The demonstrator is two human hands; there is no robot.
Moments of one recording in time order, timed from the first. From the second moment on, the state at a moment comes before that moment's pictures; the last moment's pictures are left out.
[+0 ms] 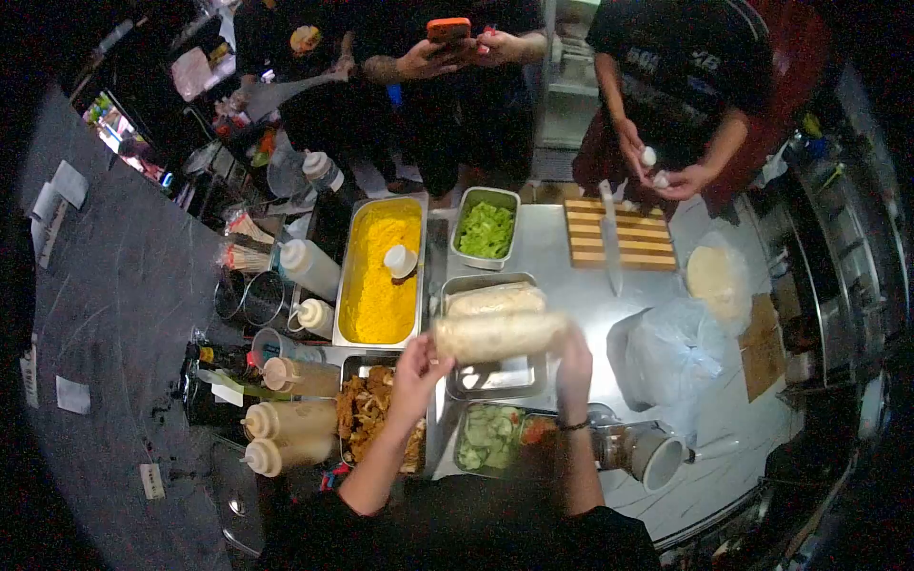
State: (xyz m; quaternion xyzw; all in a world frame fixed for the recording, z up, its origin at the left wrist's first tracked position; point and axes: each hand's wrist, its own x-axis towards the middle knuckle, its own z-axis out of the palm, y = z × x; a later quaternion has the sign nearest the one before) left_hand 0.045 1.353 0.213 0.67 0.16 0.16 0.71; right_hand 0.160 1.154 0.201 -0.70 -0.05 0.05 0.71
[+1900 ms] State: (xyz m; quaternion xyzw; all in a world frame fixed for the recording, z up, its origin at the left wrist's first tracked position) left_hand -0.068 1.329 0.211 0.74 0.23 -0.02 0.64; right_hand -0.046 1.088 0.184 -0.85 -0.19 0.09 0.48
